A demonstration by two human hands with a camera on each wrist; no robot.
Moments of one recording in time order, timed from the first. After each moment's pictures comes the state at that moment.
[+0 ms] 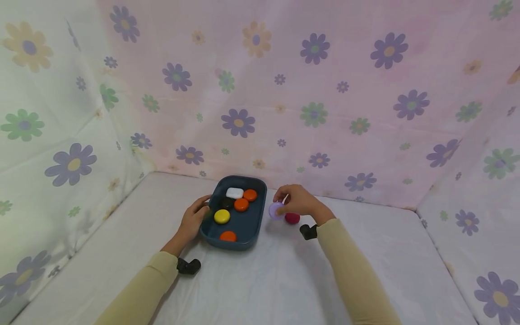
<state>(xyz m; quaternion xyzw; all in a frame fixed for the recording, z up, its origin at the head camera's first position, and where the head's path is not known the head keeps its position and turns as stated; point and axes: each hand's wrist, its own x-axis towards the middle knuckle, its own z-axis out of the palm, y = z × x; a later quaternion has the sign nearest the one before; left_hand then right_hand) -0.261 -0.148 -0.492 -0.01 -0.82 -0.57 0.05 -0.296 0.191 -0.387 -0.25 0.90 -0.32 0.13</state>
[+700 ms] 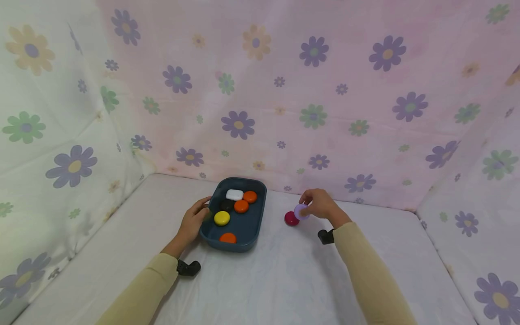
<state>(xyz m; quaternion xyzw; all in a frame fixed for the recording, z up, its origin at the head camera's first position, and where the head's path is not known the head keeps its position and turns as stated) -0.258 -0.147 -0.489 -0.01 -0.82 -0.57 0.05 -0.298 0.244 -0.401 -0.14 0.94 -0.29 0.10</state>
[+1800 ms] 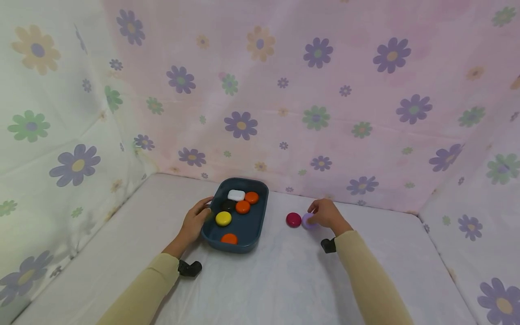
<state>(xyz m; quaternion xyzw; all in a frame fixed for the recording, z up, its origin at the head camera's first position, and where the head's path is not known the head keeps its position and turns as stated) -0.258 -0.148 -0.489 -0.02 -0.82 -0.57 0.06 -0.297 0.258 -0.433 -0.06 0.95 -0.27 0.13</state>
